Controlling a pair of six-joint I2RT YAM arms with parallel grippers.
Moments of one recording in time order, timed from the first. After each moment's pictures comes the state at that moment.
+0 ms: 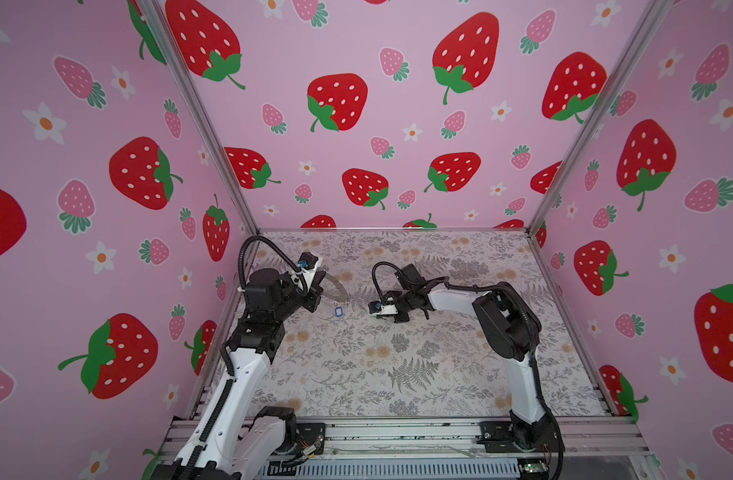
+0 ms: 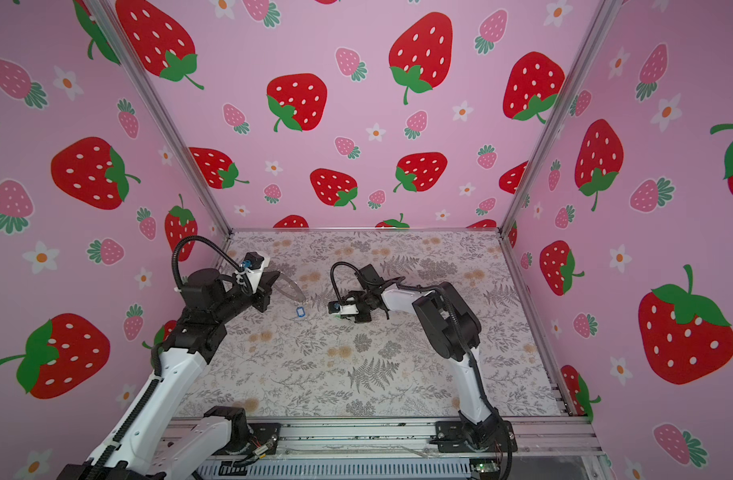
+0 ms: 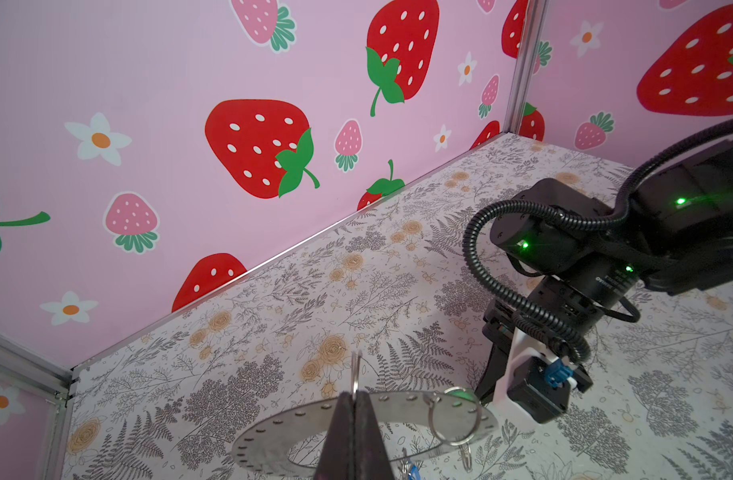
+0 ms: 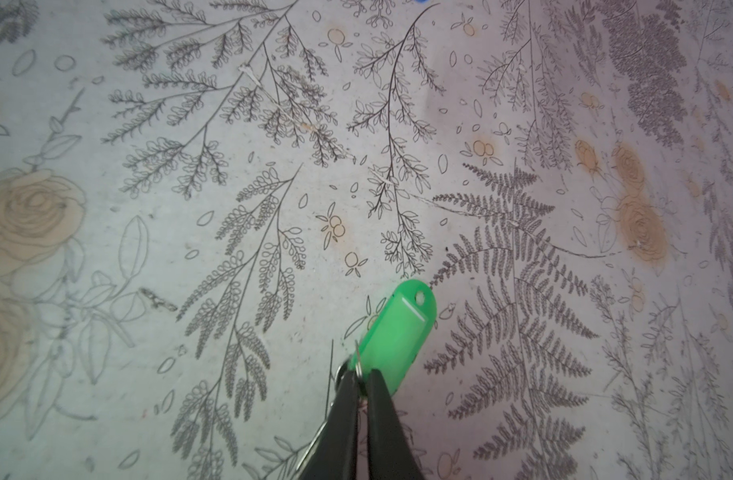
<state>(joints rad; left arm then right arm) -0.07 0.94 0.80 -0.16 0.43 0.34 0.75 2.14 1.38 -0.22 -0.55 -1.14</state>
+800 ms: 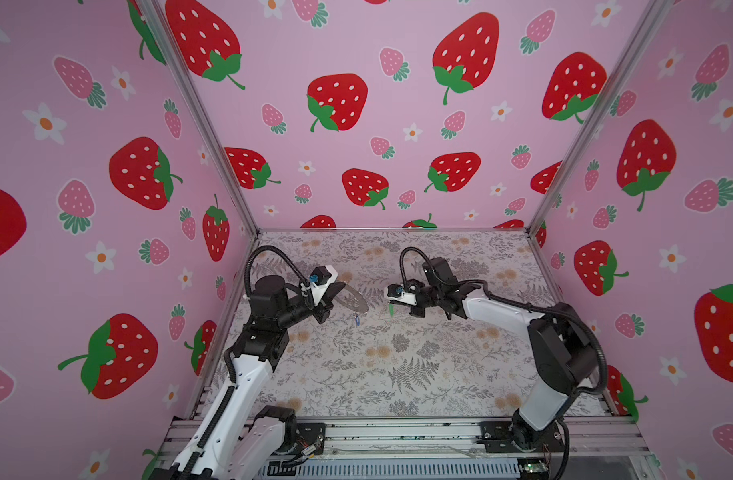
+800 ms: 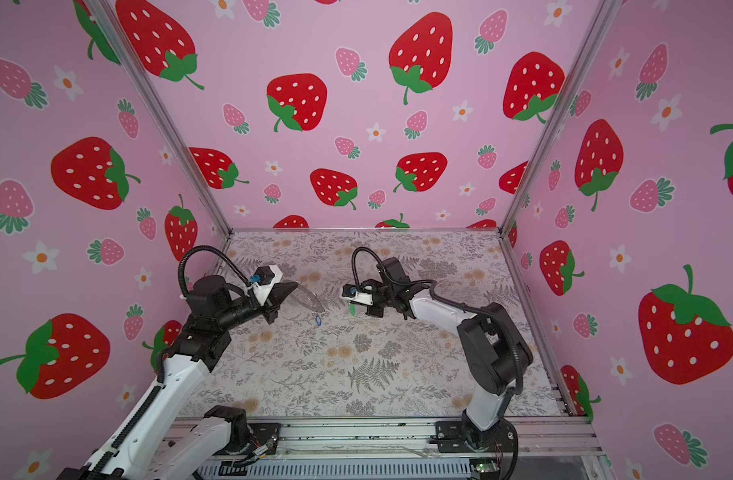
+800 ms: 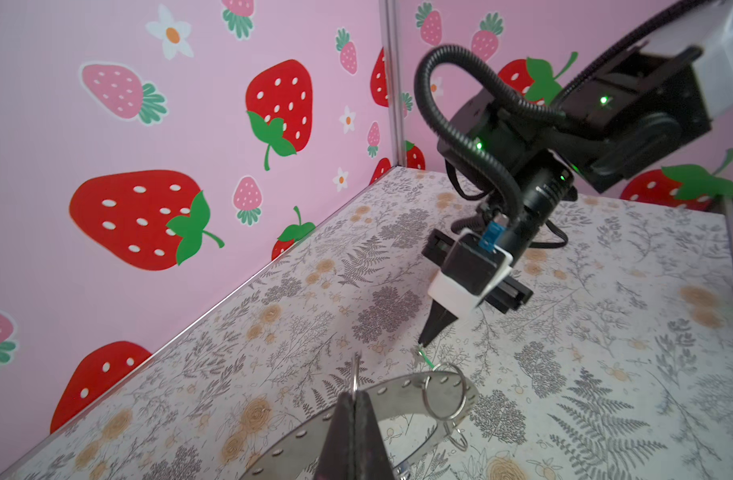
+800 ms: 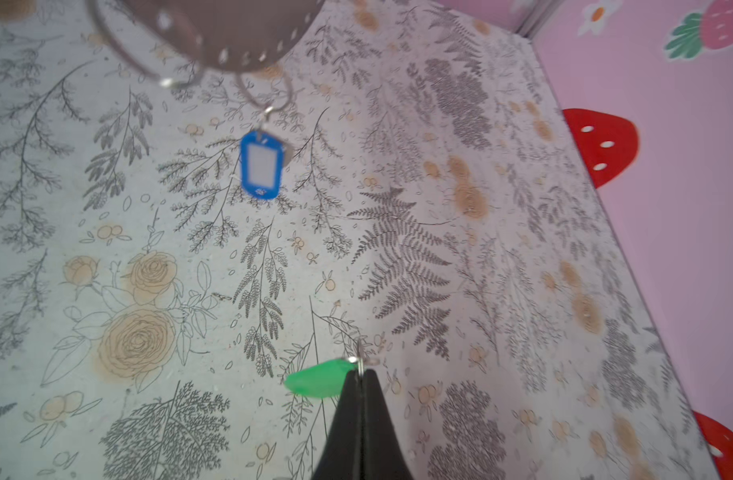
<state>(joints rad) -0.16 0.89 0.73 -0.10 0.69 0.42 0.69 1.69 1.08 -0.09 -0.53 -0.84</state>
